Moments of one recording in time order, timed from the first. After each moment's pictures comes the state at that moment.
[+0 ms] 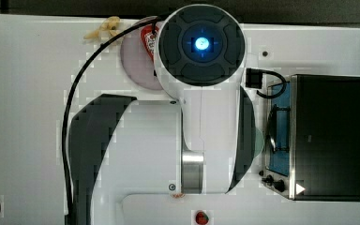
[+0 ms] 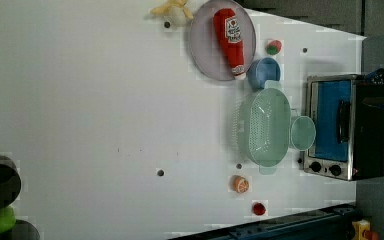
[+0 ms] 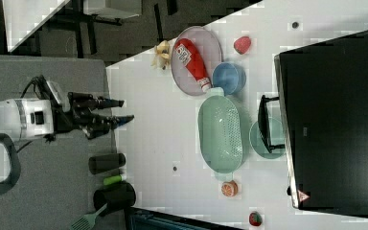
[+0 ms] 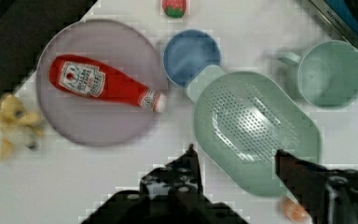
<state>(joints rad) 0.01 -0.03 -0.01 -1.79 -0.02 0.18 0.06</state>
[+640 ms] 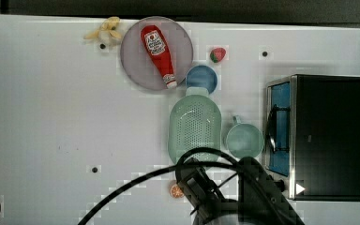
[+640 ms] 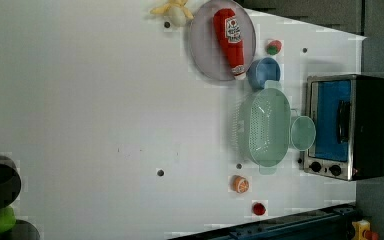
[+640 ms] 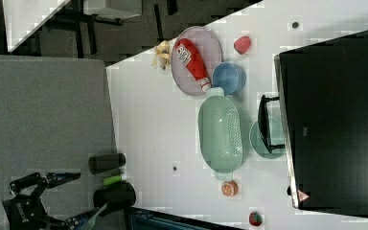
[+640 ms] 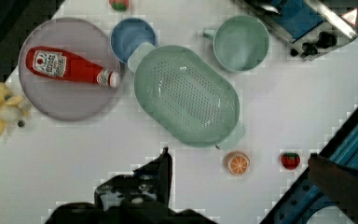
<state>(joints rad) -0.01 -0.54 -0.04 -1.96 -0.05 -0.04 0.07</state>
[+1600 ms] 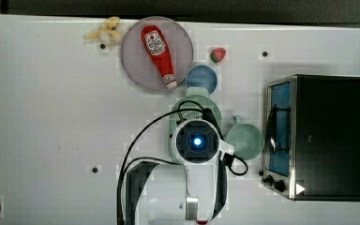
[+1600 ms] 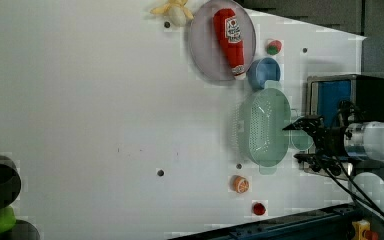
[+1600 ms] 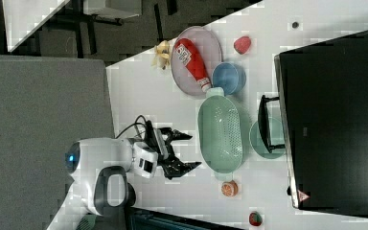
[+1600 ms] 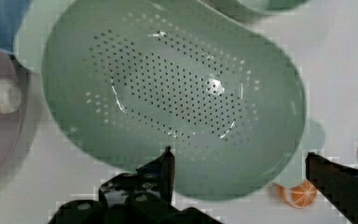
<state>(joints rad) -0.02 -0.10 -0.01 -2.49 -0.03 0.72 0.40</state>
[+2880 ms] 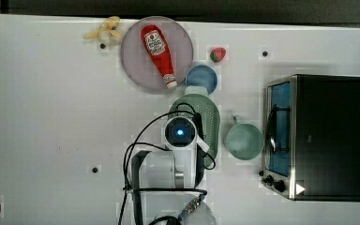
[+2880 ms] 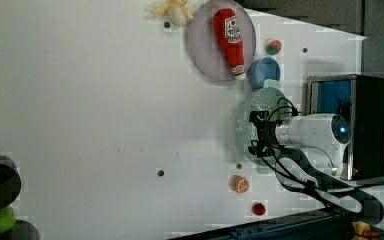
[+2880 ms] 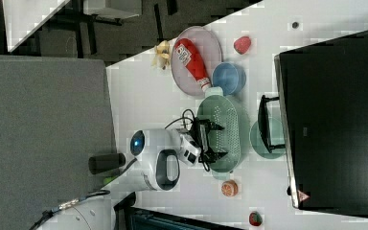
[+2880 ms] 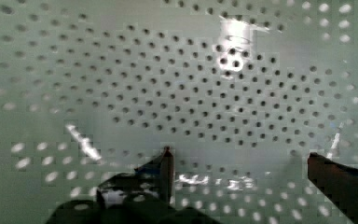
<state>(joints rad) 0.00 0.39 0.02 -2.47 -0.05 1.20 0.73</state>
